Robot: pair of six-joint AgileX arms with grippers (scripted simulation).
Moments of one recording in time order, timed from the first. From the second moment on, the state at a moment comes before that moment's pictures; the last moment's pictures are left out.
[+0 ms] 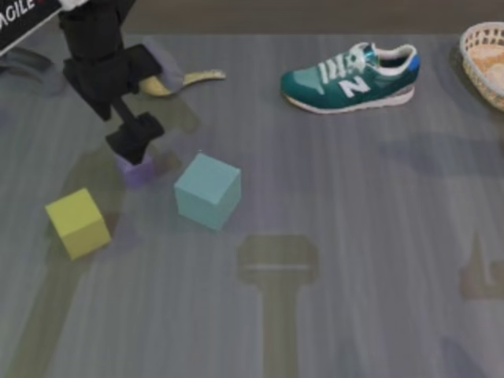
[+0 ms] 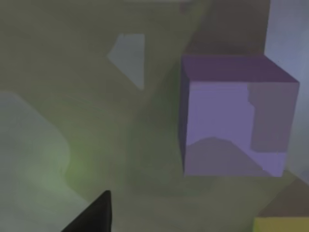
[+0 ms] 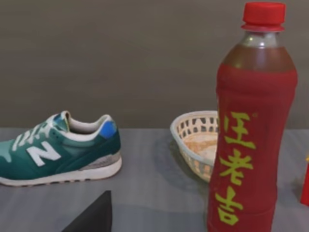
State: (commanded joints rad) left arm -0.24 2.38 2.12 -1.32 0.01 0.79; right arm 0.00 0.00 0.00 0.00 0.00 0.00
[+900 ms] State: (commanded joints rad) left arm -0.24 2.45 1.93 -1.04 0.01 0.80; right arm 0.00 0.00 0.00 0.00 0.00 0.00
